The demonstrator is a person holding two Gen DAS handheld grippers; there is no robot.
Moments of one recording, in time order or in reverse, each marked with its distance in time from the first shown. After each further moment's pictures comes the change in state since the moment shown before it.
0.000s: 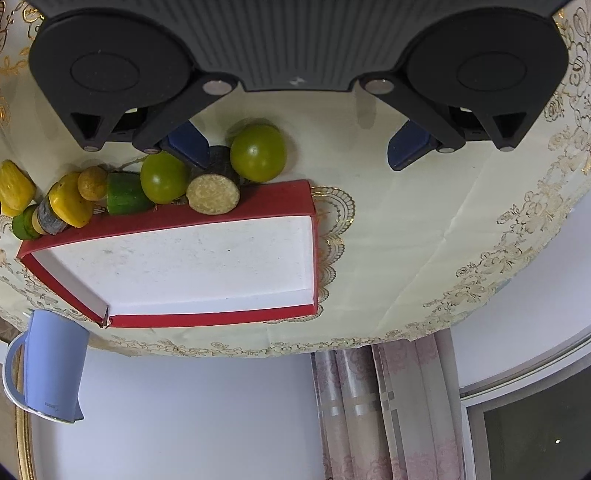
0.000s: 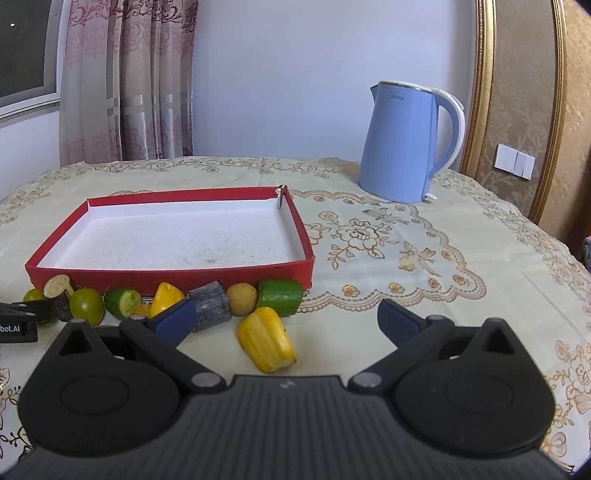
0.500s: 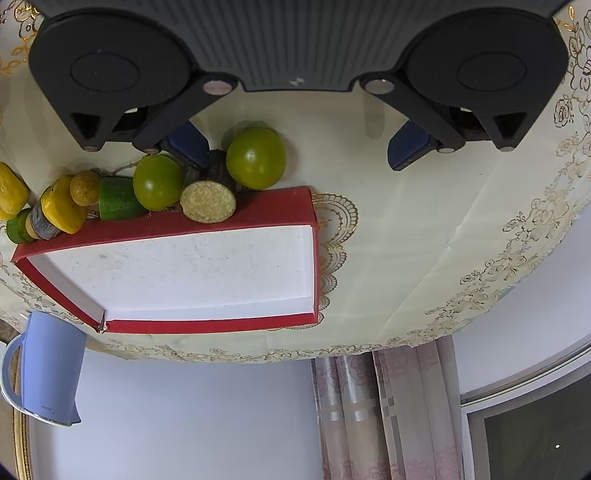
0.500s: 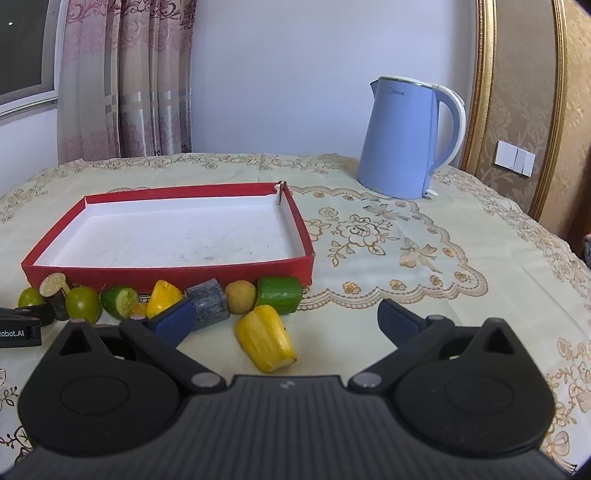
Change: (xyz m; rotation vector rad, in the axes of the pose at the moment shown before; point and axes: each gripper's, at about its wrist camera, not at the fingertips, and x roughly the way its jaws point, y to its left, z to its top) left arm 0.010 0.002 -0.004 -0.006 0.008 -0.003; right arm 0.006 0.000 -0.002 0.007 0.002 0.001
